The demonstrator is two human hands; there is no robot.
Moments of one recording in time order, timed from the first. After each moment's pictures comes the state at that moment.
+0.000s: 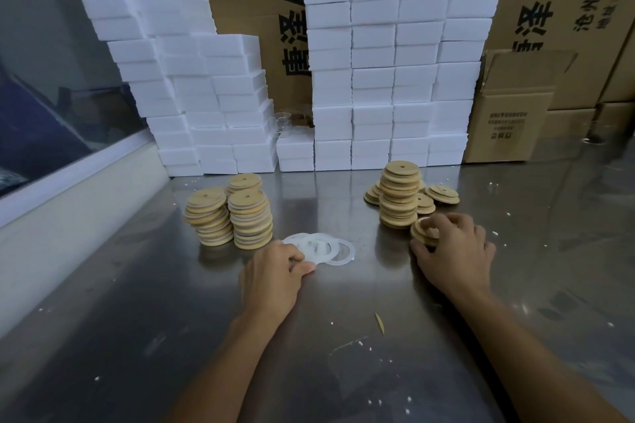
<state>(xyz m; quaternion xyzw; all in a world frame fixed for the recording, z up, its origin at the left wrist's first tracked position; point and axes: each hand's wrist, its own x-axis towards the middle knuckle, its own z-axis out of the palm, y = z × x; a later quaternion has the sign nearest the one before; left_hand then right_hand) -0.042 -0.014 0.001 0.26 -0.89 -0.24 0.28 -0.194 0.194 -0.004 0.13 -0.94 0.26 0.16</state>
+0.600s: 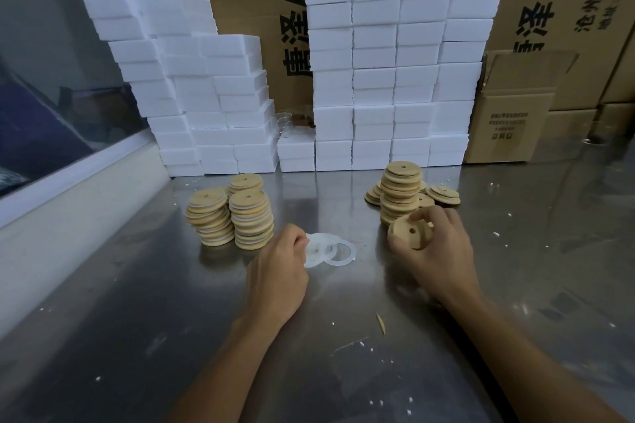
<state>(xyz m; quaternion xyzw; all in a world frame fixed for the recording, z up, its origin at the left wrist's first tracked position) -0.044 -0.010 0.000 0.16 -0.87 -0.23 0.39 -0.175 0.183 0.004 0.22 -0.85 0.45 0.18</state>
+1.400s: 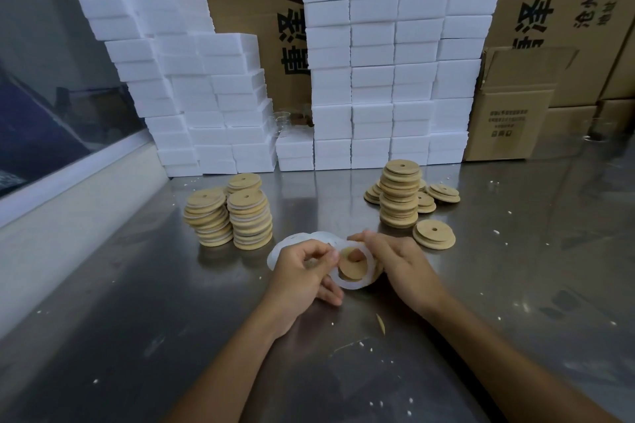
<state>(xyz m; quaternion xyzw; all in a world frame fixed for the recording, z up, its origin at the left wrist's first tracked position) -0.054 0.007 0.000 0.14 -0.71 -0.67 0.17 -0.151 0.161 0.003 0.36 -0.73 0.57 -0.10</state>
